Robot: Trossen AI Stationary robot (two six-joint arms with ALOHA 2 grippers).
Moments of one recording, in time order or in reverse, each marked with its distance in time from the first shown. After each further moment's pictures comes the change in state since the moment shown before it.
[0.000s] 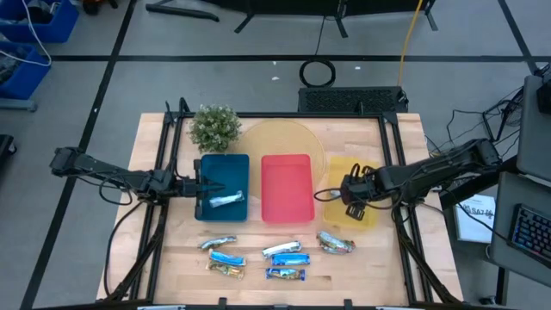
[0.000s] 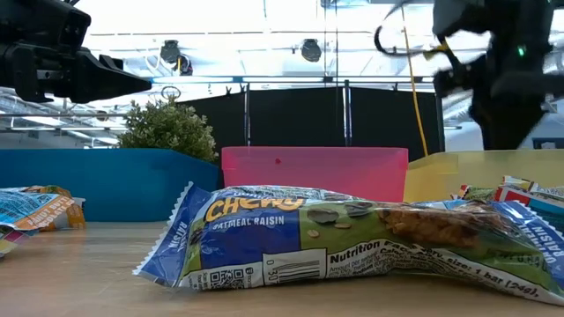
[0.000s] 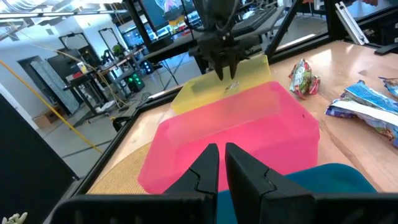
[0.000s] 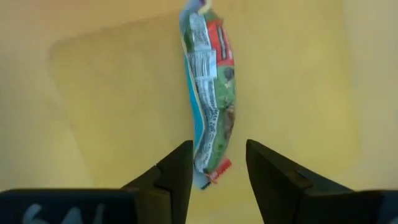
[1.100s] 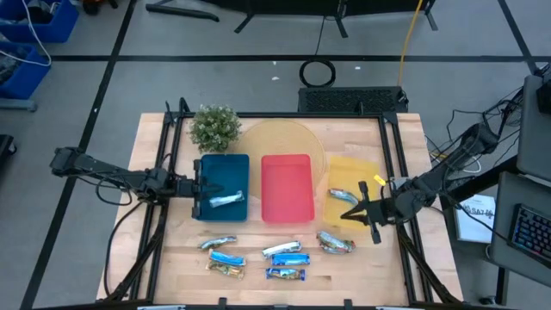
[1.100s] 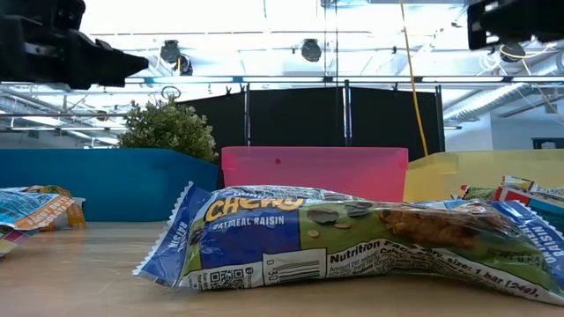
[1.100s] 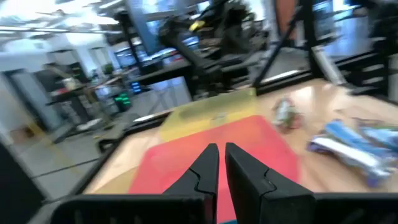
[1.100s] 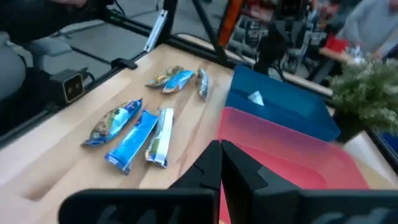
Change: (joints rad) left arm 0.000 0.001 0.000 0.098 0.098 -0.051; right arm 0.467 -0.514 -0.398 1.076 0.297 -0.763
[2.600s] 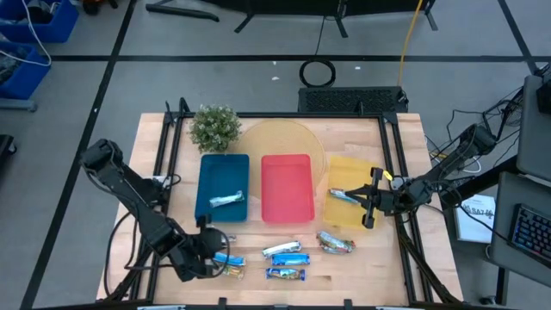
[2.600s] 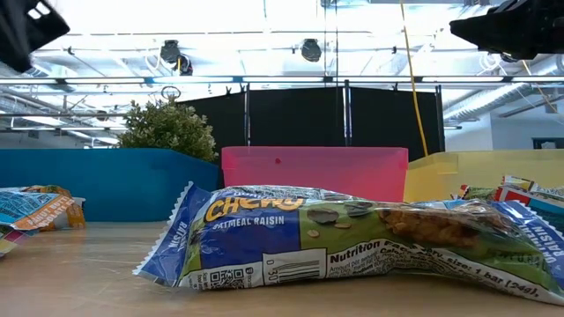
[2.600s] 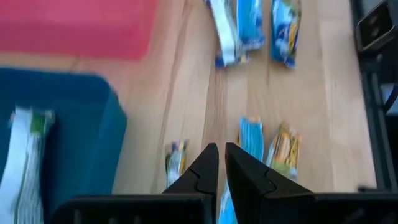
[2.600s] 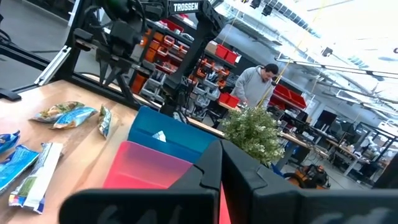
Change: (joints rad) left arm -0.625 0.943 0.915 -1.099 -0.308 -1.153; right arm -0.003 -0.108 -0.260 0.575 0.284 -0.408
